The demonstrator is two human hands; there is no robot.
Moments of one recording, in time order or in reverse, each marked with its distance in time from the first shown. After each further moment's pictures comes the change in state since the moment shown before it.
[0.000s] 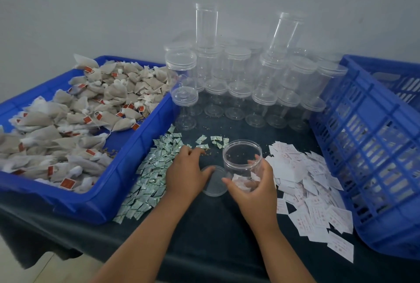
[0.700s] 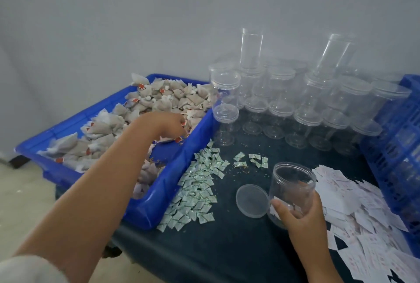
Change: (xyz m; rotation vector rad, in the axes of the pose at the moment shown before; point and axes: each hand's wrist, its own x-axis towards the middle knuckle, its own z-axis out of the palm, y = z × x) left_hand 0.124 -0.075 -0.203 0.398 -0.505 -0.136; right_hand -0.001 -0.010 -0.009 0.148 -0.121 0.139
